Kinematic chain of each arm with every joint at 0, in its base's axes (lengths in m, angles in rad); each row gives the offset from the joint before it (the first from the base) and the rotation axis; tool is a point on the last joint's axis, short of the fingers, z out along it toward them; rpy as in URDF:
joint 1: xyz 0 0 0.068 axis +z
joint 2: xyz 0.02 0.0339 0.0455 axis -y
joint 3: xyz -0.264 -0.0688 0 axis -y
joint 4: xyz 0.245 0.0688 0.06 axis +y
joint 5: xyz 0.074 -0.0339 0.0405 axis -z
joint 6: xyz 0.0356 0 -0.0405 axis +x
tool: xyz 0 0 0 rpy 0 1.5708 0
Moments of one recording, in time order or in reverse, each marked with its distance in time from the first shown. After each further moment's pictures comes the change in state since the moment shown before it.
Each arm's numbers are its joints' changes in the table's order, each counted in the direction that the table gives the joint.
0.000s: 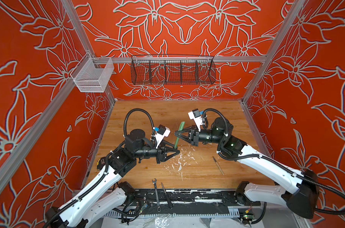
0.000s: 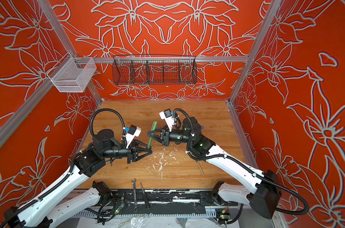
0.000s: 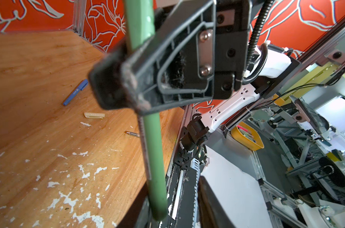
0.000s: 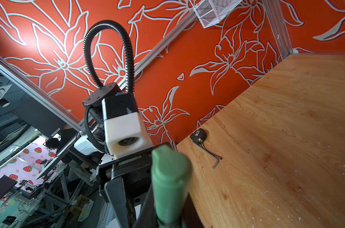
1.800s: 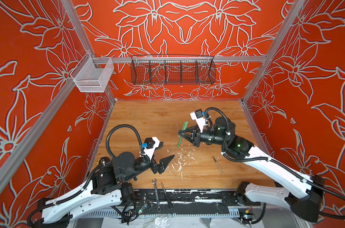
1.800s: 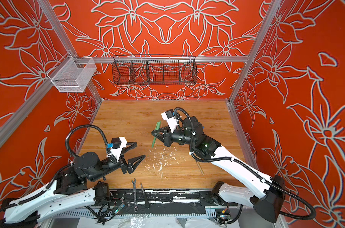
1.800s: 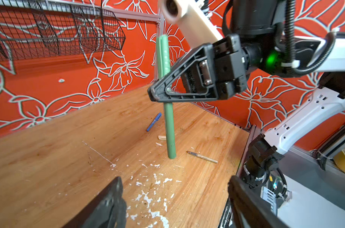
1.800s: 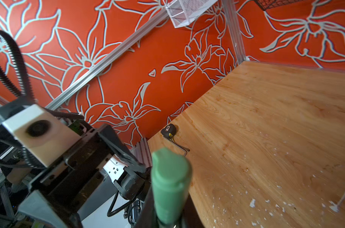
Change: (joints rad) left arm -0.479 0.298 -0.018 0.127 -0.950 0.164; right arm 0.002 0.056 0.064 0.292 0.145 -0.171
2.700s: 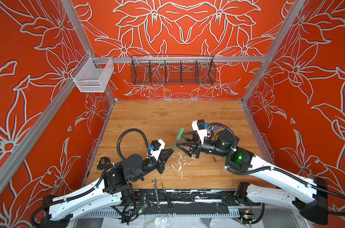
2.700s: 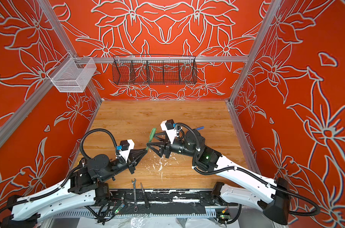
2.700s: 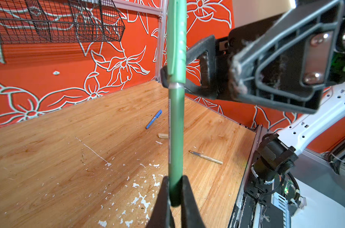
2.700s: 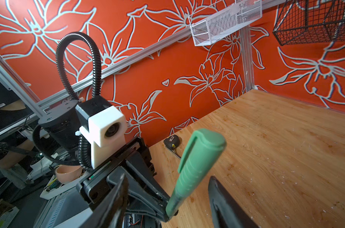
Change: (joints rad) left arm -0.004 -0.037 -0.193 -0.227 -0.014 -0.013; right arm 0.178 0.100 -0.155 -0.218 0.160 -0.116
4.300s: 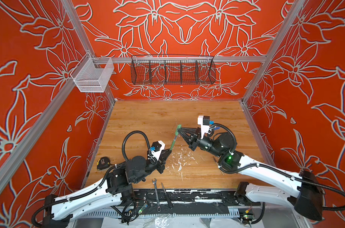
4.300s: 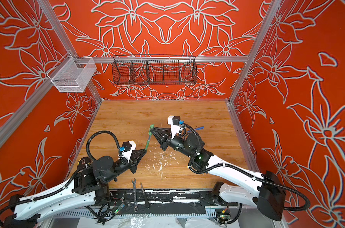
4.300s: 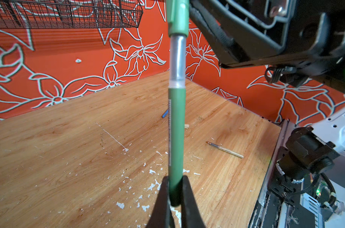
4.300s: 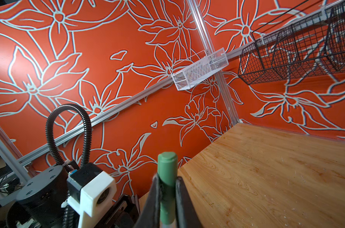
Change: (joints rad) left arm 0.000 0.030 -0.070 -0.007 -0.104 0.010; right arm -0.026 -0.069 -0.147 -0.458 0.163 0.133
